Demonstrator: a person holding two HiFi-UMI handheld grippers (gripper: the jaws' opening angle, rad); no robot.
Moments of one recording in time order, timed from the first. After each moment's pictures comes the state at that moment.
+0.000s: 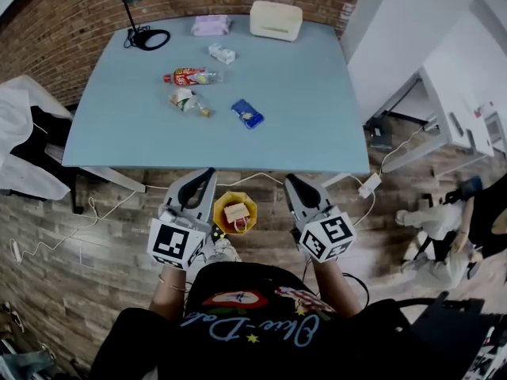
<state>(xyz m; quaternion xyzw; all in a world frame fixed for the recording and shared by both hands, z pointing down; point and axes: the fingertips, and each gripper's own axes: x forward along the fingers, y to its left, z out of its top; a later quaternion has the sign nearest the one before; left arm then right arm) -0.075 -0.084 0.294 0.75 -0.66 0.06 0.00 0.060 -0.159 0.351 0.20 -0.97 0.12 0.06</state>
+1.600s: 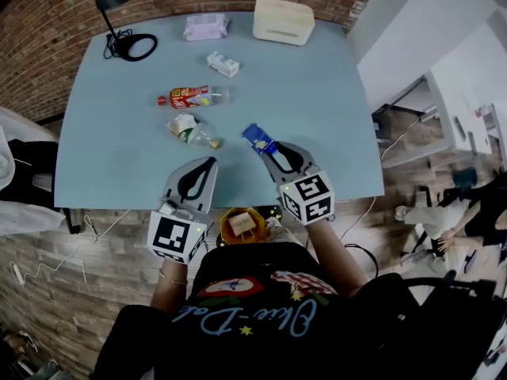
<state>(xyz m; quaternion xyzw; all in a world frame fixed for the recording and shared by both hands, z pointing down) -0.191 -0.193 0.305 0.77 -0.64 0.04 0.04 -0.108 -0.286 0.395 0.21 -0.95 0.06 0.21</state>
